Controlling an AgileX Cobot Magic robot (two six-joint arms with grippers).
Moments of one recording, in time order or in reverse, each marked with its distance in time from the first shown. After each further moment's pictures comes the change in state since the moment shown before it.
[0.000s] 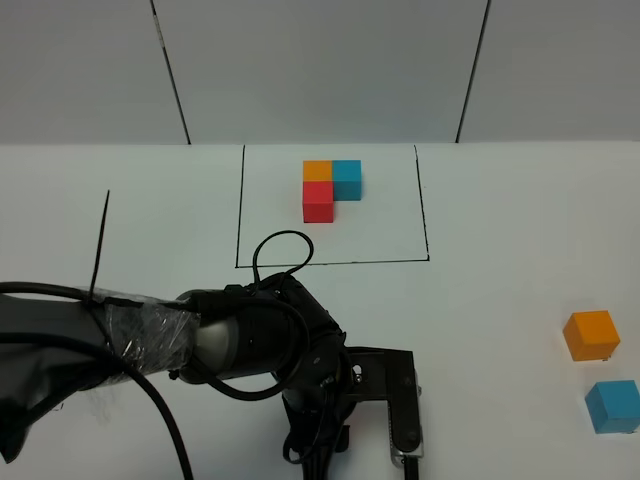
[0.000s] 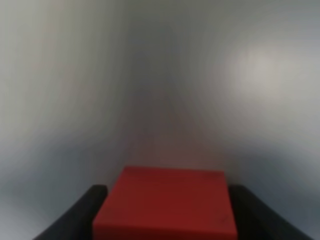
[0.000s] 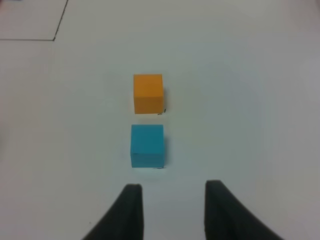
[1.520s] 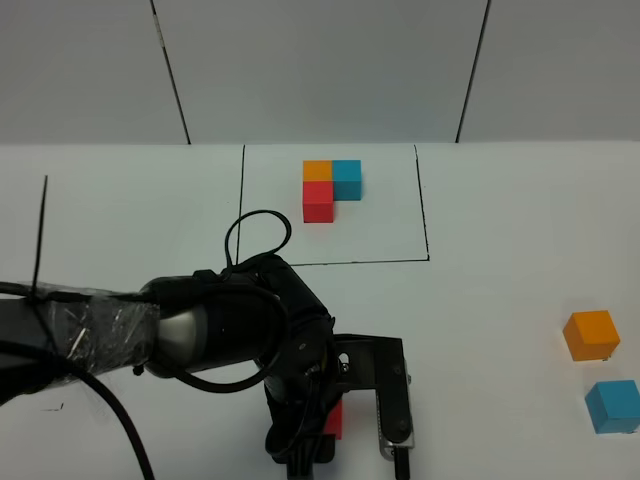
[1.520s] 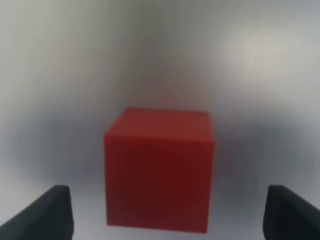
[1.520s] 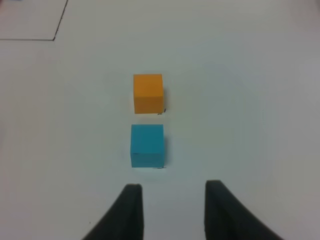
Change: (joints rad) left arm 0.000 -0.112 0.004 0.038 0.115 -0.046; right arm 0.000 0.000 0.000 0.000 0.000 0.000
